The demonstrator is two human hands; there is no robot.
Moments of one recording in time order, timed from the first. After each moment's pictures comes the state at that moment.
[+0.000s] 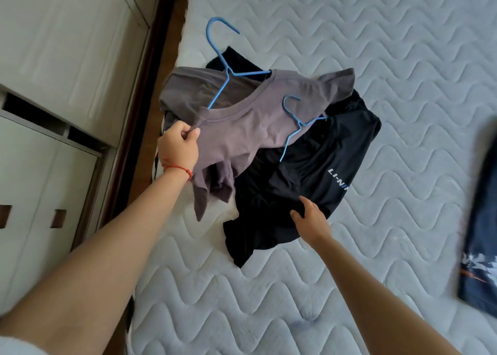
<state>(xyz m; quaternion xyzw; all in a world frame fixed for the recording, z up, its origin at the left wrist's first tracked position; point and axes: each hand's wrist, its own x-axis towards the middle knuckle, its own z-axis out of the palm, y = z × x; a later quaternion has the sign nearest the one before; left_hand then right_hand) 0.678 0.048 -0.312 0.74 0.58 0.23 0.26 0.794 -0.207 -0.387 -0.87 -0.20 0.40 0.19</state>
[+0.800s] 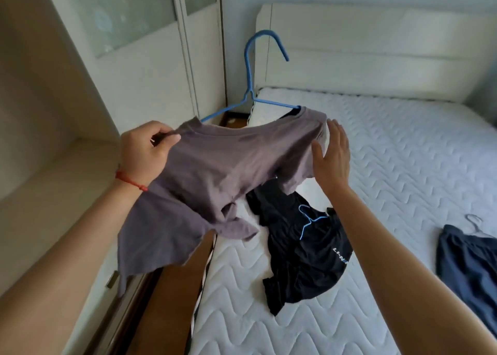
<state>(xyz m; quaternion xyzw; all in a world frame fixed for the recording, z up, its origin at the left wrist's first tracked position) 0.445 0.059 0.058 0.80 0.30 0.48 0.17 0.729 -0.107 0.014 -0.80 -0.39 -0.06 0.45</state>
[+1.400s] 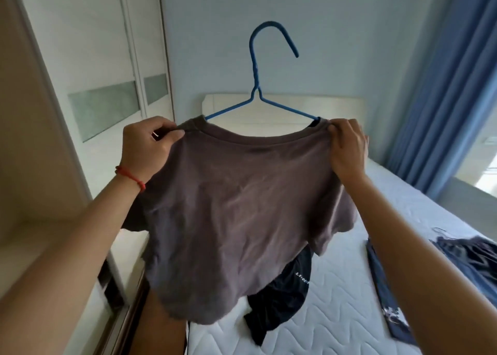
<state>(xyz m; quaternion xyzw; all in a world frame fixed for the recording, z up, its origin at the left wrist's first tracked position) 0.392 -0.036 0.223 0.80 0.15 0.55 0.21 0.652 -0.266 0.207 -0.75 -0.33 -0.35 0.45</state>
